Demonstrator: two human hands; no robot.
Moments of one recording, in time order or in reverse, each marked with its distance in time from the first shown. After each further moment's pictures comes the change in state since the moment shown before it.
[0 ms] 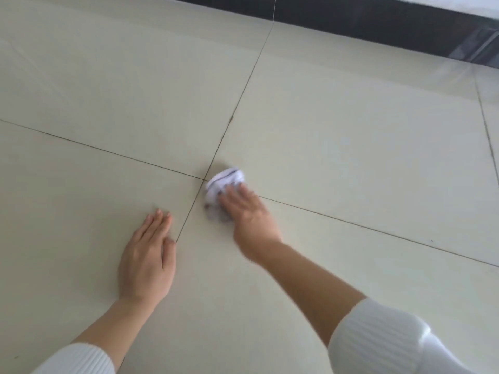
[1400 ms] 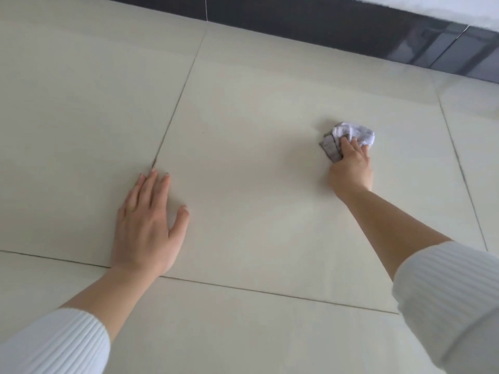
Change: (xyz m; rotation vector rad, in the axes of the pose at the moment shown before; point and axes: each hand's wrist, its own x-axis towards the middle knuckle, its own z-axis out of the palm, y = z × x) left_hand 0.188 0.120 0.064 0.103 -0.069 0.159; right_hand 0.081 0.271 -0.142 -0.065 0.344 0.865
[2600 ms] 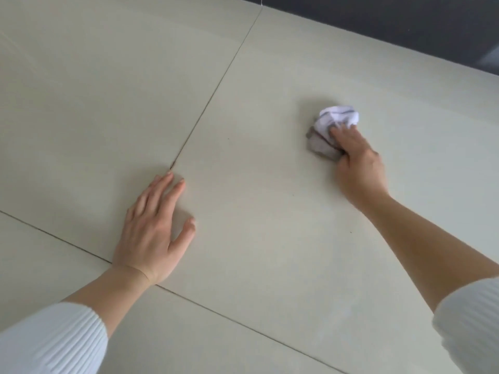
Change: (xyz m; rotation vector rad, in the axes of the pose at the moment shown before) left_hand 0.001 0.004 -0.008 0.012 -0.066 -0.058; right_hand 0.054 -0.040 0.017 0.184 -0.143 -0.497
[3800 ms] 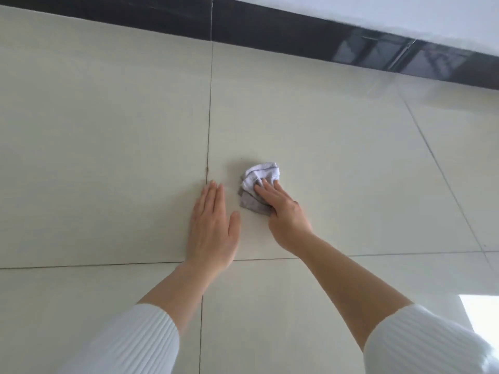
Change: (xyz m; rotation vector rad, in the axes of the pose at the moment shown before) left_hand -0.001 -0.041 -0.009 -0.278 -0.143 0.335; right_hand -0.158 -0.188 0.090 0.128 -0.092 0.318
